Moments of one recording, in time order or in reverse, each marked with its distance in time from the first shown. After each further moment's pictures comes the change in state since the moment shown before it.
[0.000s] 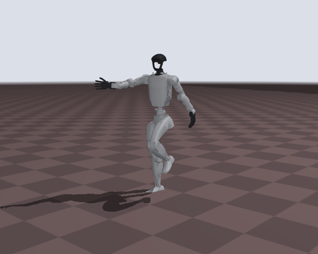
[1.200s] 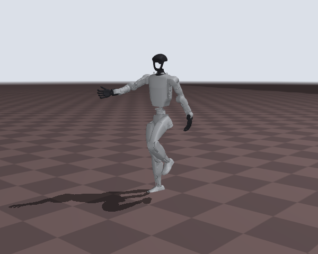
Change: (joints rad) left arm -0.115 -0.031 0.010 -0.004 -0.067 -0.028 -0.085; right arm 0.138 0.097 -0.150 0.000 0.278 -0.078 0.281; waist -0.001 -0.003 0.081; left_leg 0.080 0.050 -0.020 -0.068 -0.028 0.022; right_leg 0.073 0.026 0.053 0.000 -0.004 0.006
